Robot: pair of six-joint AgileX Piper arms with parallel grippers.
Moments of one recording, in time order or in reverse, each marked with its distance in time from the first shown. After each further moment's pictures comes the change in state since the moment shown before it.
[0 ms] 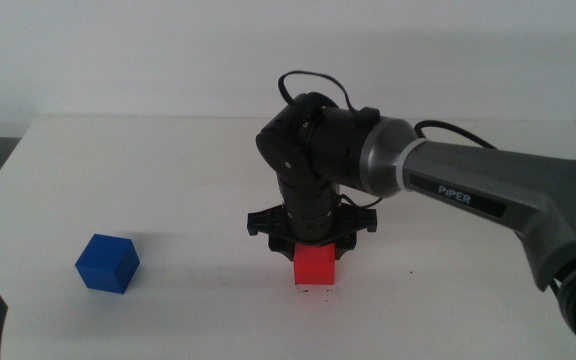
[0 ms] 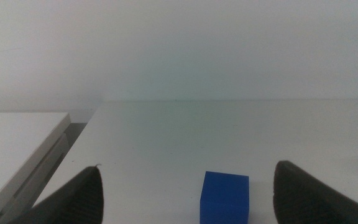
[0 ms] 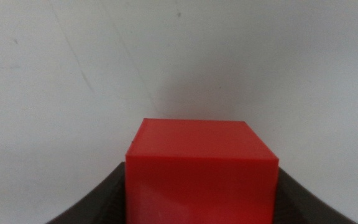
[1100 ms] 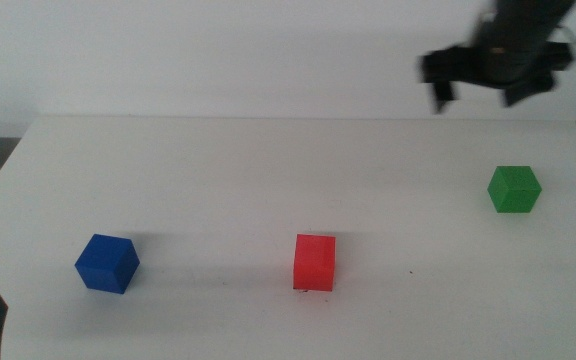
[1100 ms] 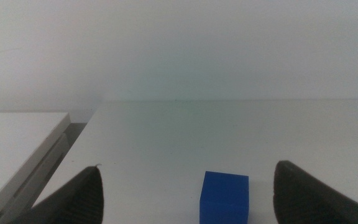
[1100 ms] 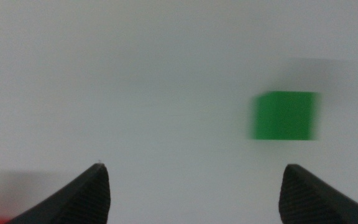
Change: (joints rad) left arm 0.000 0.000 0.000 0.000 0.000 0.000; right arm -0.416 -0.357 -0.009 -0.012 0.033 -0.527
